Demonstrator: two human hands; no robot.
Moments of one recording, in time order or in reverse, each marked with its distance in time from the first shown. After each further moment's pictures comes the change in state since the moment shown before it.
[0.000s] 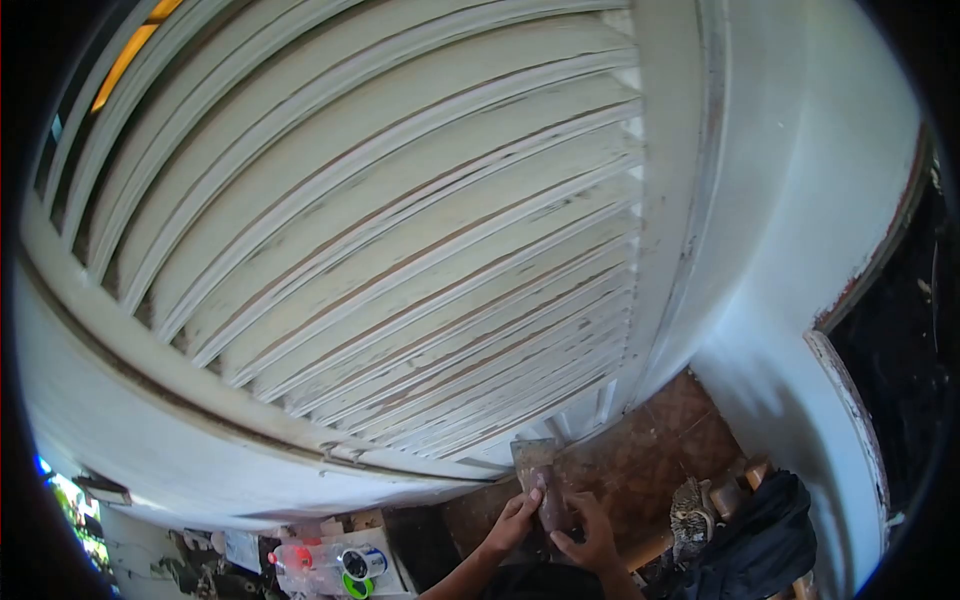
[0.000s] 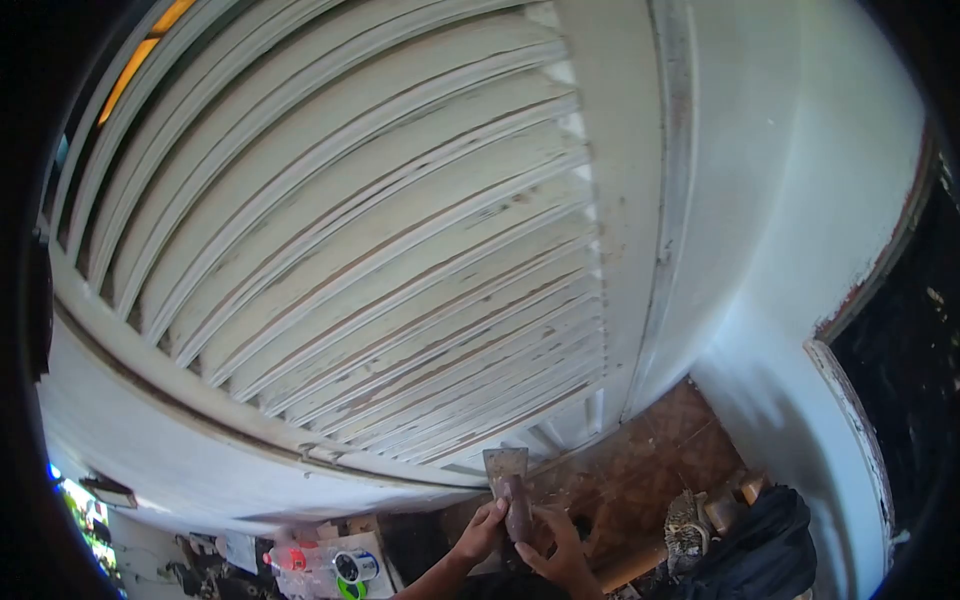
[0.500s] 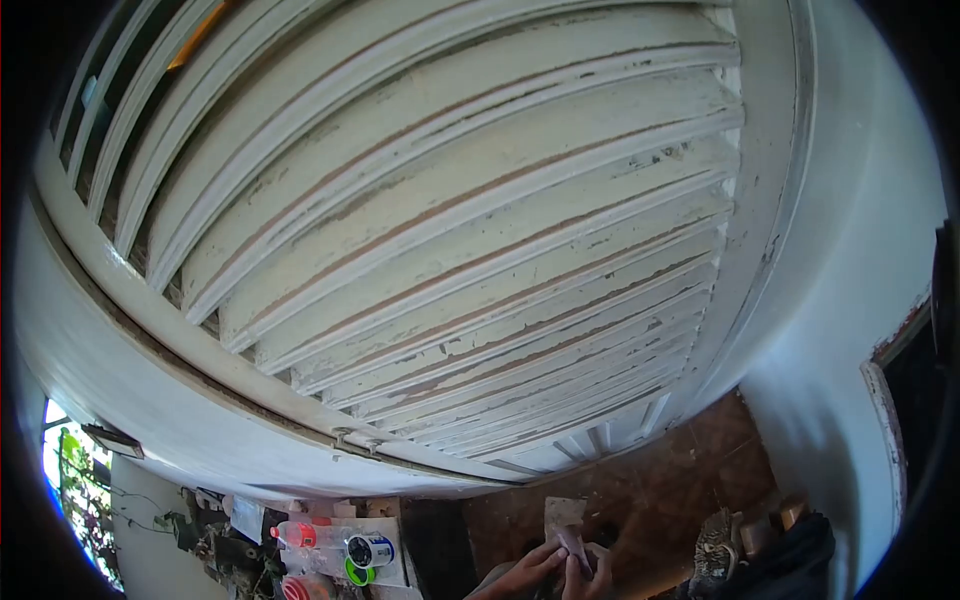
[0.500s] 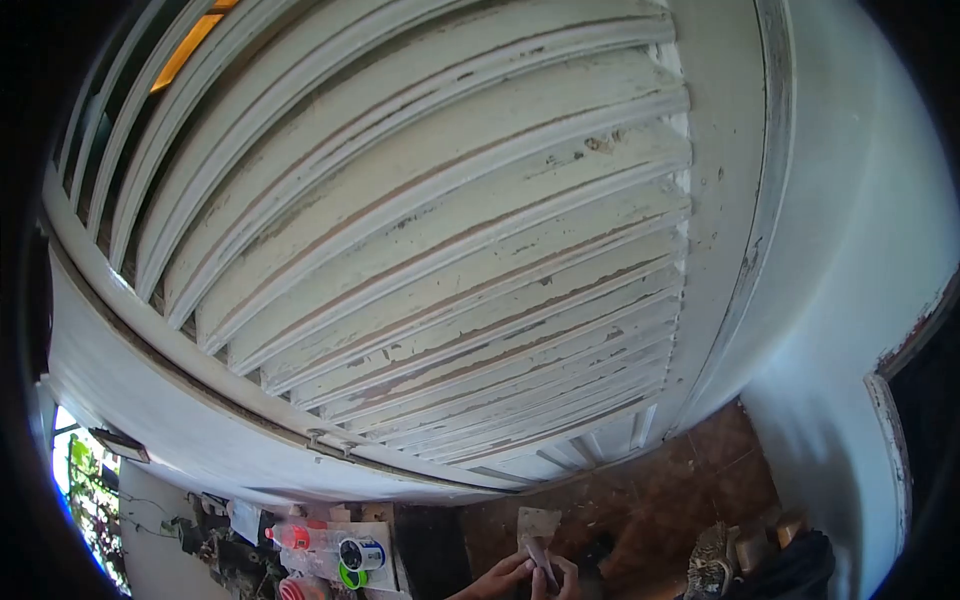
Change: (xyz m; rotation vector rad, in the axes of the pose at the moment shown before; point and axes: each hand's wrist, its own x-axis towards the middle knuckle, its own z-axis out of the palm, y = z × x) left_hand -0.043 -0.103 -0.058 0.322 0.116 -0.178; right_hand -0.049 0.040 0.062 -0.065 0.291 0.229
